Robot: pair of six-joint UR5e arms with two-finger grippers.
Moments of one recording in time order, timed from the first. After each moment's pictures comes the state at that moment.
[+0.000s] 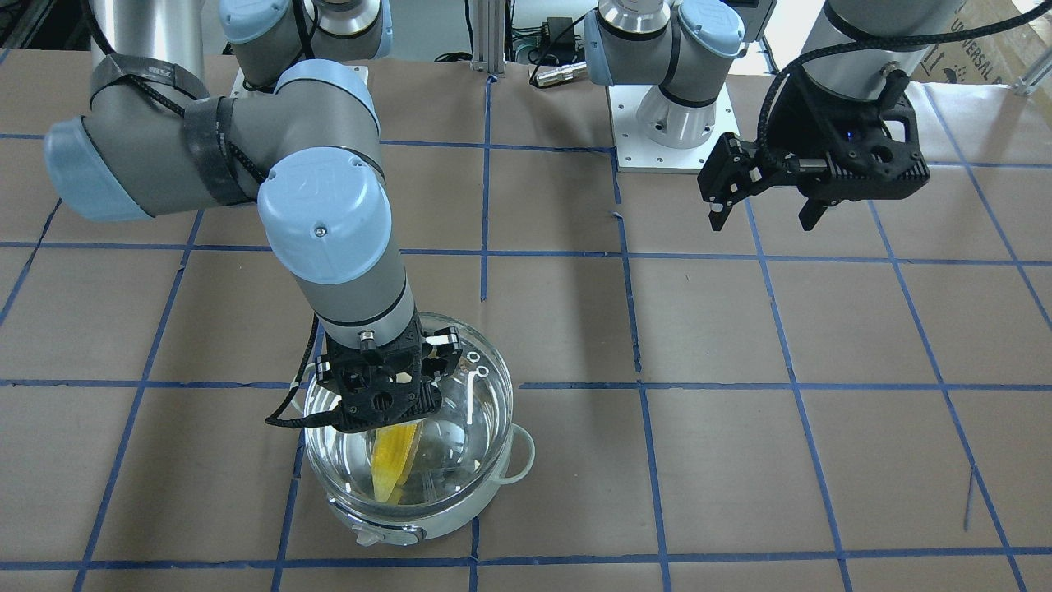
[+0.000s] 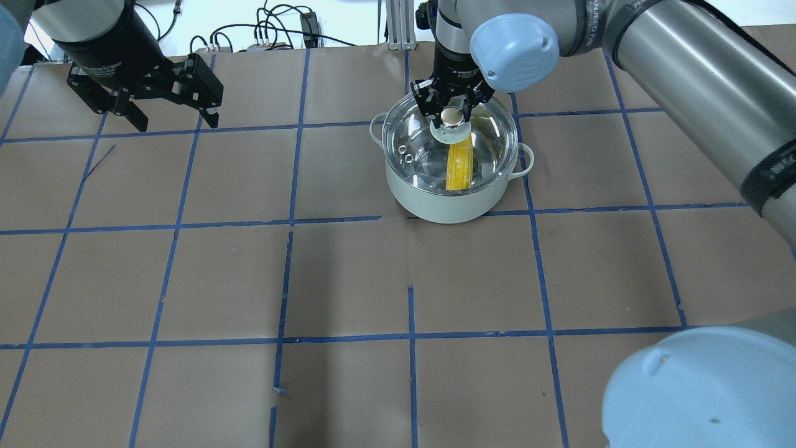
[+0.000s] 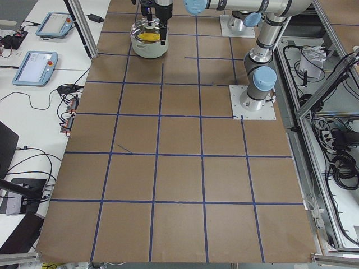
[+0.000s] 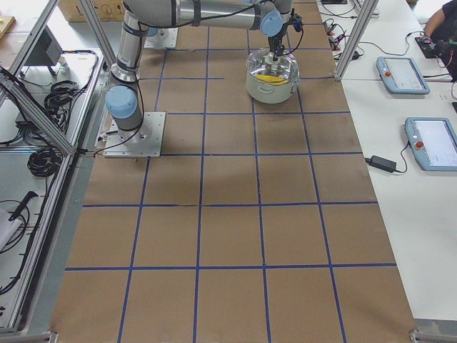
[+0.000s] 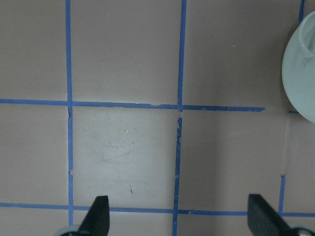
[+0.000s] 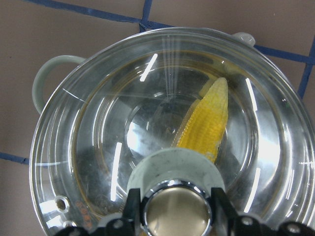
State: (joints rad) left arm -1.50 -1.60 -1.48 -1.58 1.59 0.05; right arm 1.80 -1.10 1.30 -1.81 -1.53 0.00
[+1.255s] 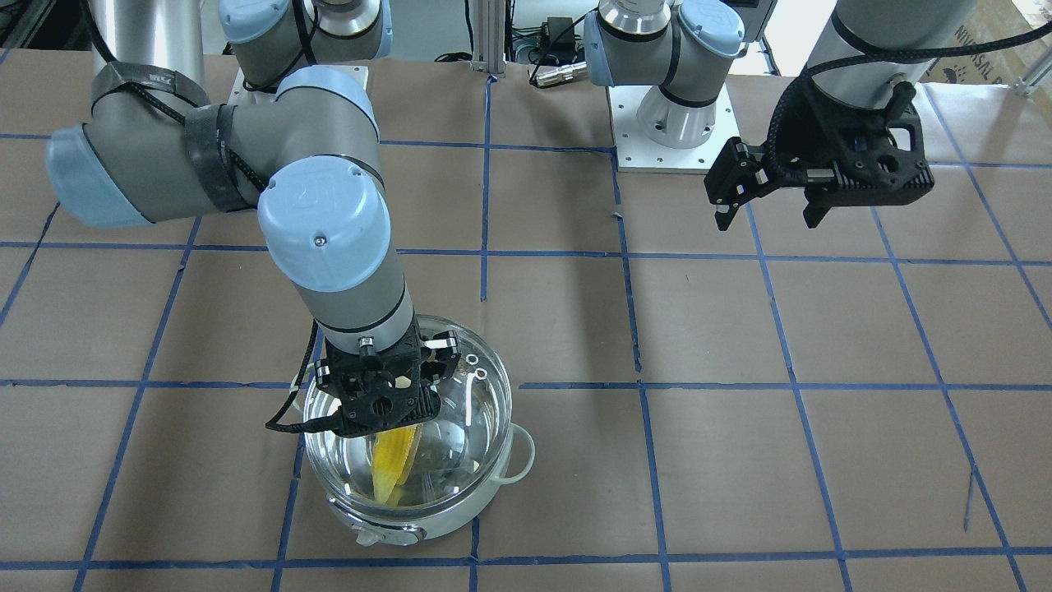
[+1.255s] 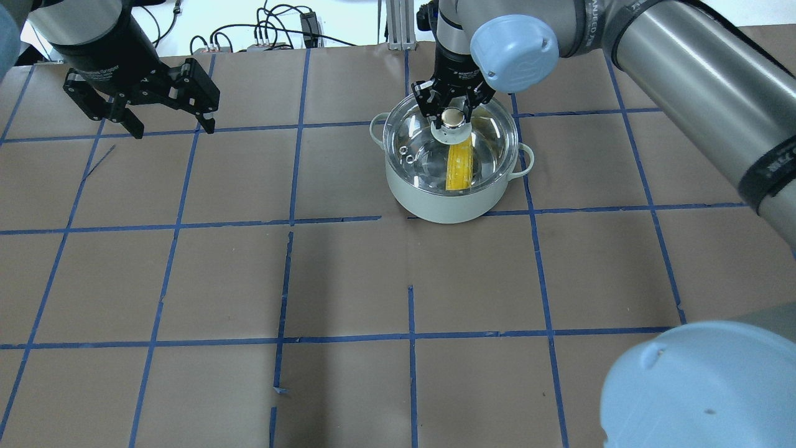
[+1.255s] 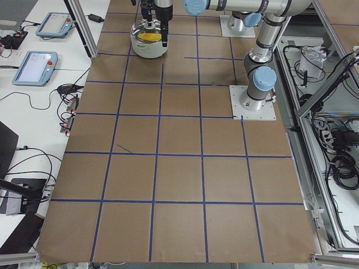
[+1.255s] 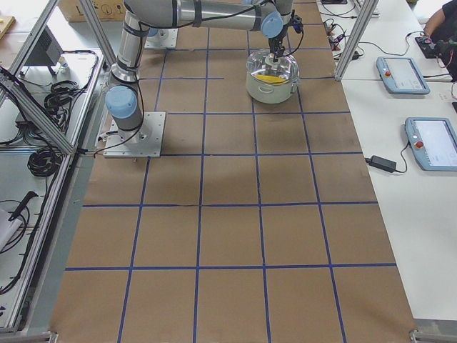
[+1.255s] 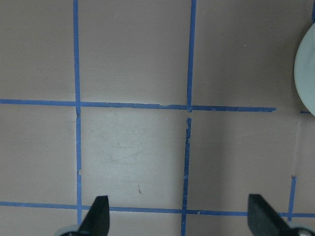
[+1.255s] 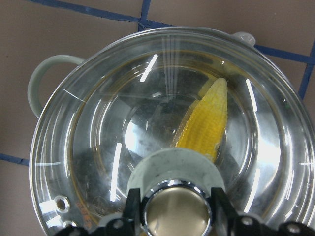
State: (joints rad) left arm -1.50 -1.60 -1.48 -1.62 1.59 0.03; right arm 1.79 -1.10 1.30 -1.81 -1.54 -0.01
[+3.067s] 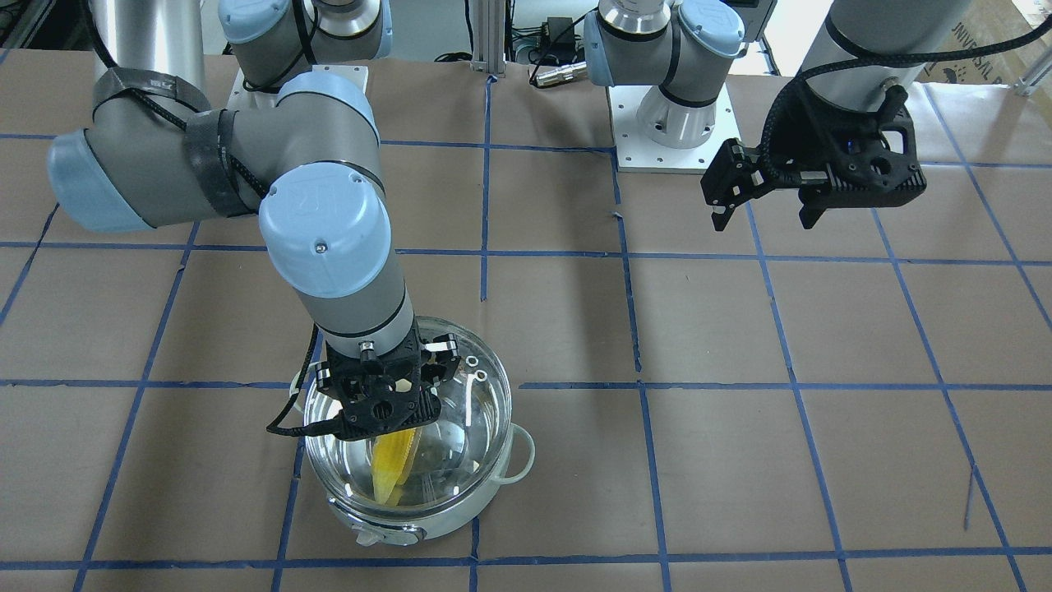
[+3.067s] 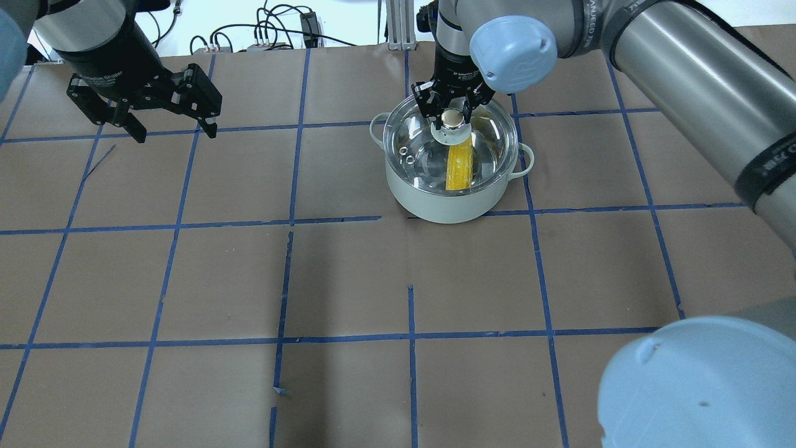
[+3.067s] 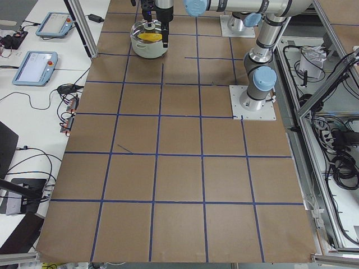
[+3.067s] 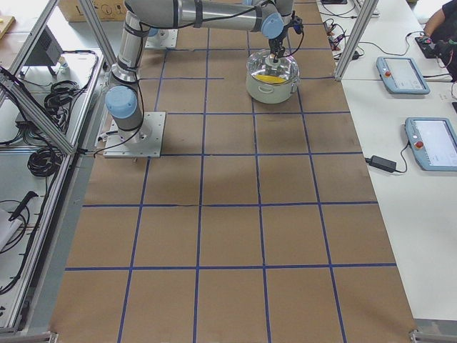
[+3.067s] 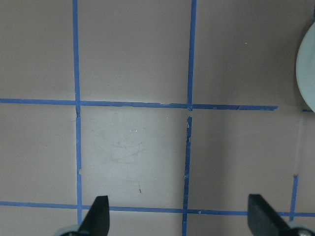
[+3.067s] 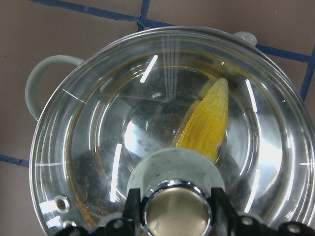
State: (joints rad) left arm -1.50 -1.60 -1.49 -1.61 1.59 0.03; right arm 1.79 -1.09 1.30 -1.81 -1.53 -0.01
